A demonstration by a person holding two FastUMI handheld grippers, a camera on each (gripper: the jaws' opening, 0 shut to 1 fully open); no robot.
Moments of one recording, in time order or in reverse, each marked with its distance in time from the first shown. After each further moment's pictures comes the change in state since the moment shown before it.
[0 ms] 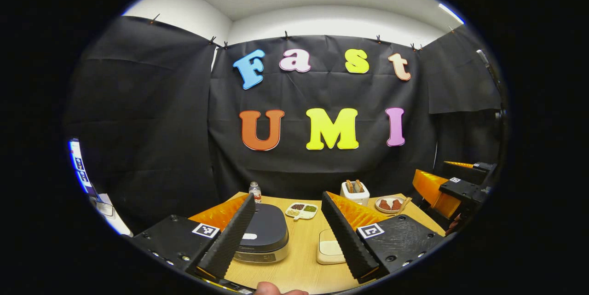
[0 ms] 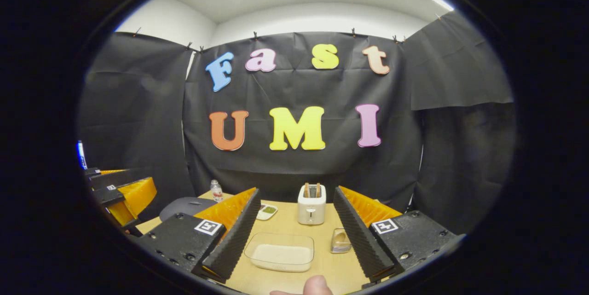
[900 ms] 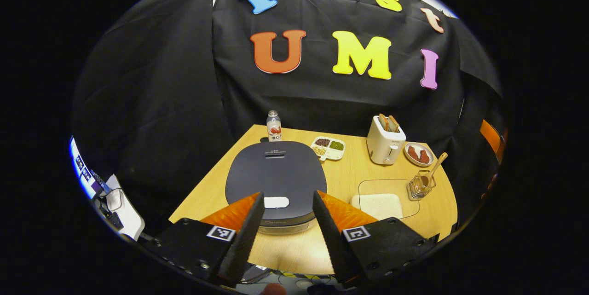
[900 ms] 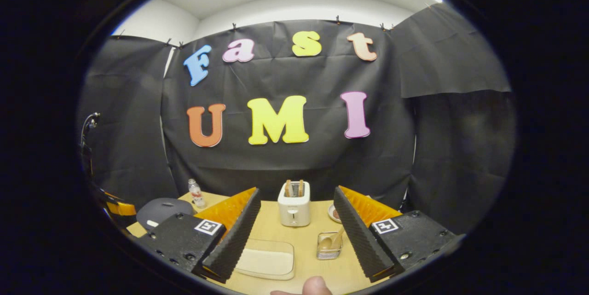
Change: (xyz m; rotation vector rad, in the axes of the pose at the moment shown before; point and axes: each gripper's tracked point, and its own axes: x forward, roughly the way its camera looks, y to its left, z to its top) left arm 0.072 0.082 -0.125 -0.052 0.568 0.046; right arm 0.075 -0.071 -0.020 0.041 0.046 -0.087
